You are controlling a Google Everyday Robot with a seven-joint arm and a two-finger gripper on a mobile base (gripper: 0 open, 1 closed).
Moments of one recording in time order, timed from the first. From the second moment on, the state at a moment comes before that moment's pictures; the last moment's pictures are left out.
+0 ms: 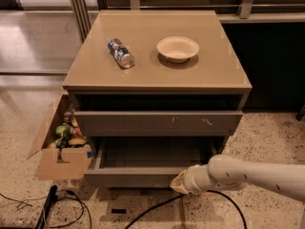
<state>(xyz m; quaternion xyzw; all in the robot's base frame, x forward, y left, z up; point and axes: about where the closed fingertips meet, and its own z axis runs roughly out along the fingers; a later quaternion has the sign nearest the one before) 0.489 -0.101 0.419 -0.53 0.78 0.18 0.27</state>
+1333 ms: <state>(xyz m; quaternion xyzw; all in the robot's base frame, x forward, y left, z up) 0.514 -0.097 0.416 -0.52 0.79 0.20 0.26</state>
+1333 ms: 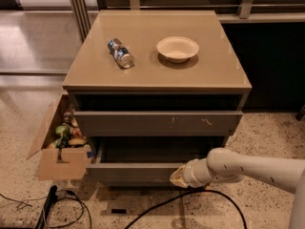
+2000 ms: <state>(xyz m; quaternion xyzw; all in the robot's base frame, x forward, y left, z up) 0.512 -0.091 0.429 -0.50 0.78 0.26 0.27</state>
